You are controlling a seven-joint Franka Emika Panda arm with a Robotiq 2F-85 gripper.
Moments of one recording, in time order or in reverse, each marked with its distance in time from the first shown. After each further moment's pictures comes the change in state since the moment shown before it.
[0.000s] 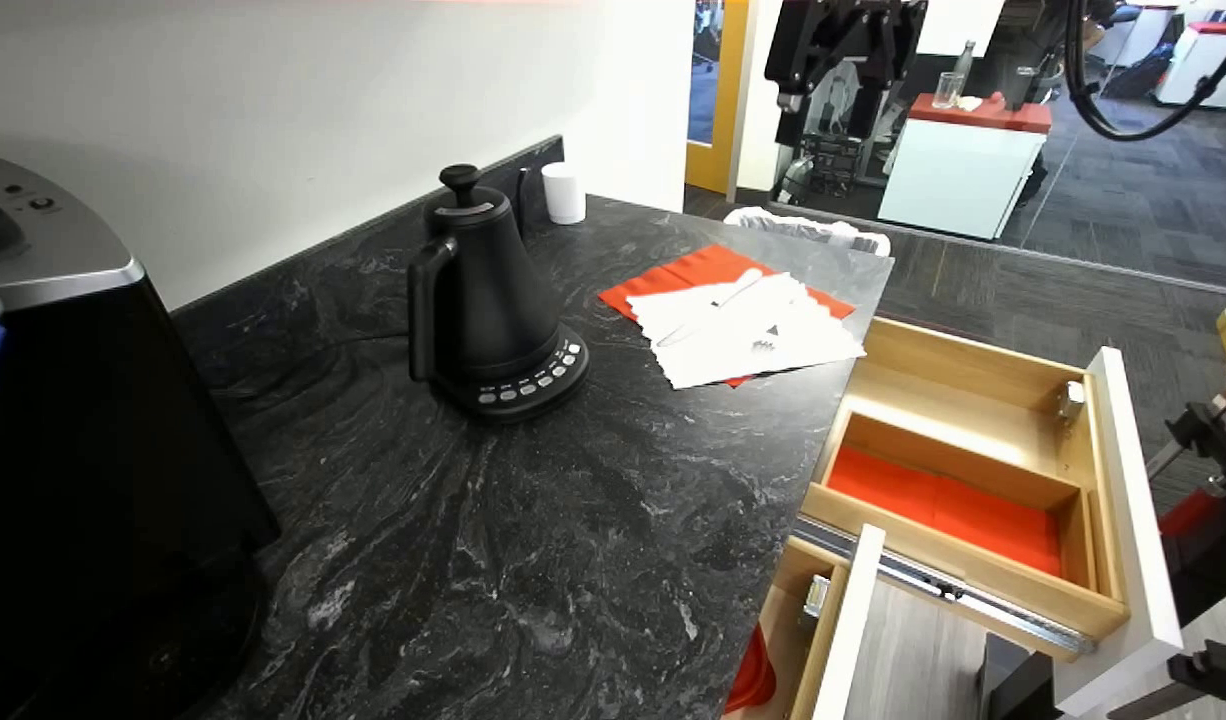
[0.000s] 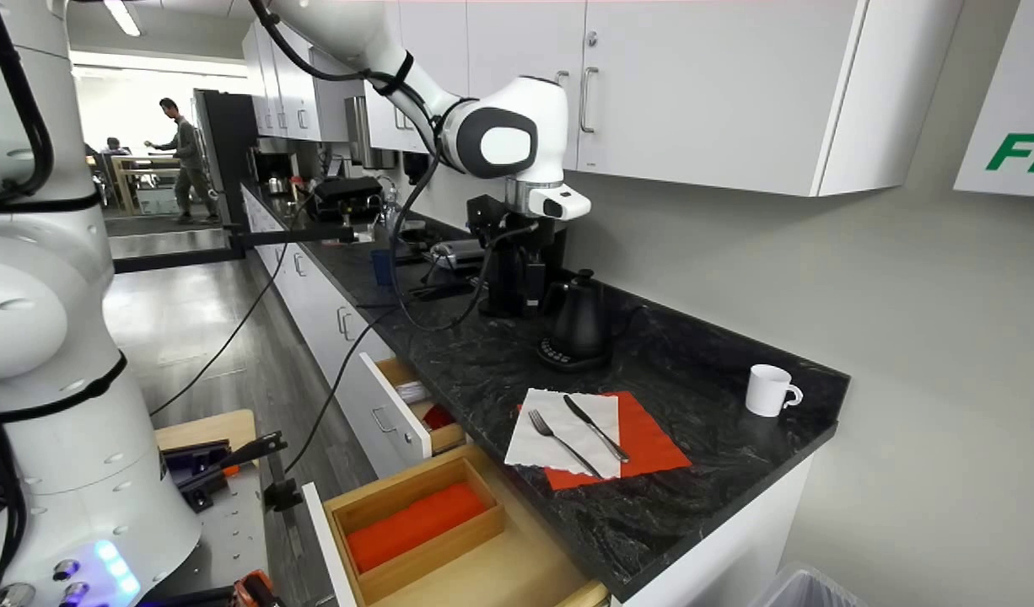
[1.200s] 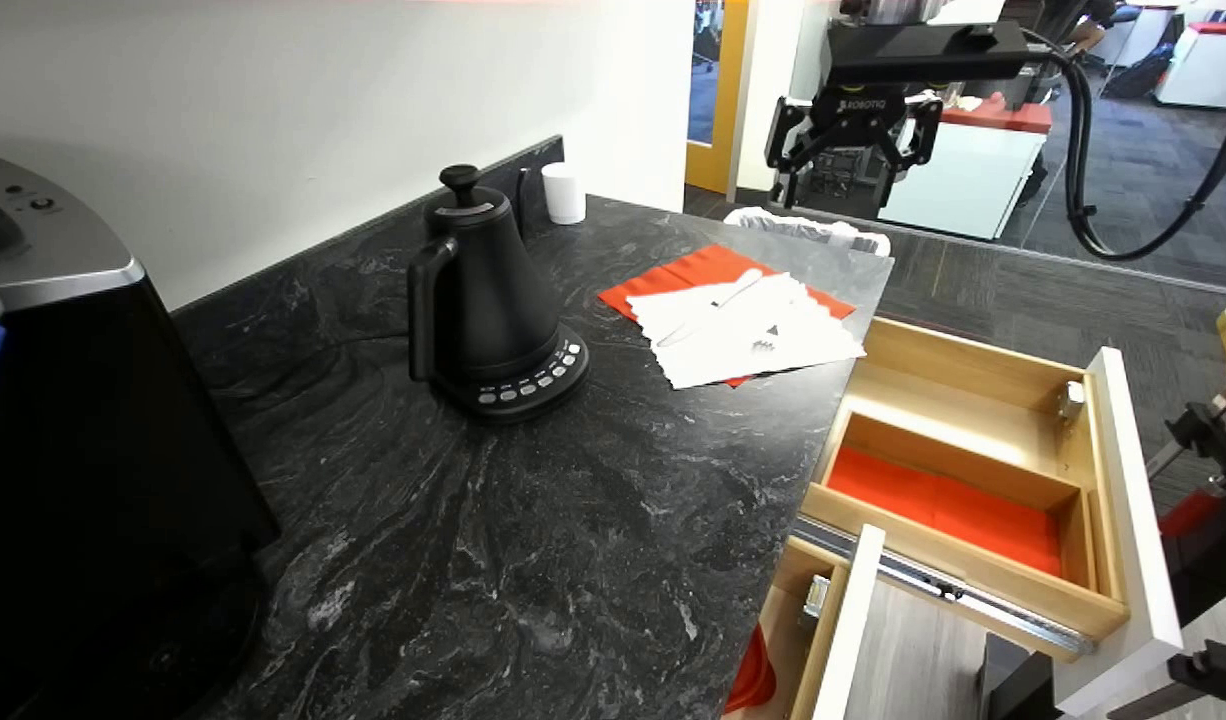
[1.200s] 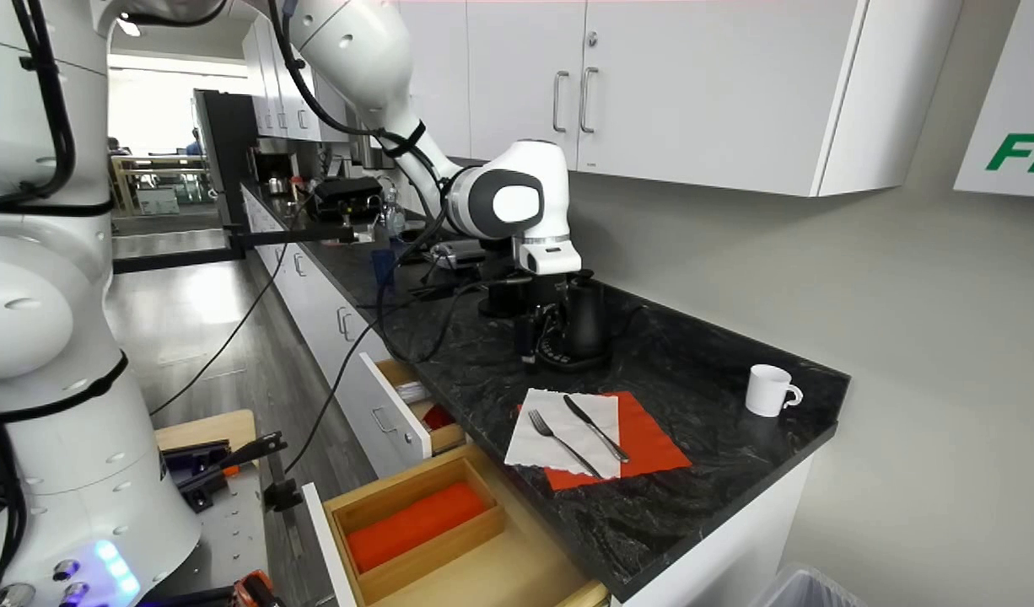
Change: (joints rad) arm 0.029 0.118 -0.094 -0.074 -0.254 0.186 0.755
